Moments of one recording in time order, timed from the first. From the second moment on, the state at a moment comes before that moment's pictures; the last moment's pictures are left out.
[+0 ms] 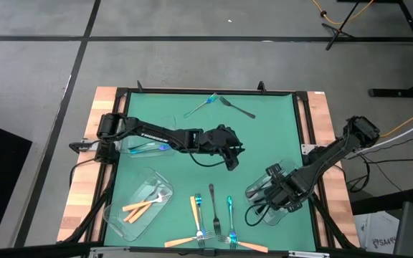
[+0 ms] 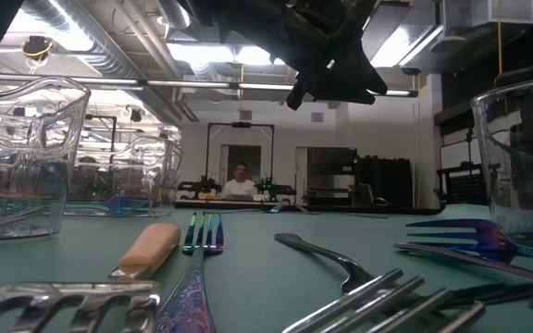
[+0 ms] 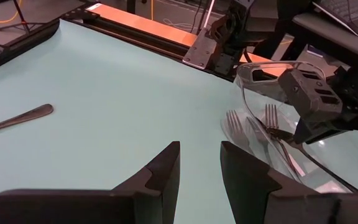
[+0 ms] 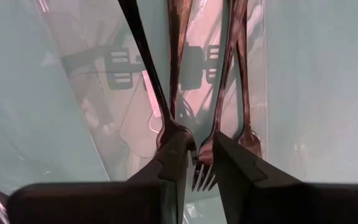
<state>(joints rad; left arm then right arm) -0.02 1.97 1.42 0.10 -0.22 -0.33 0.68 1.47 0.95 -1.07 0.04 0.20</state>
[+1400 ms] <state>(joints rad) -0.35 1.82 1.42 -0.45 0.07 -0.15 0.68 1.46 1.41 -1.24 0.36 0.10</state>
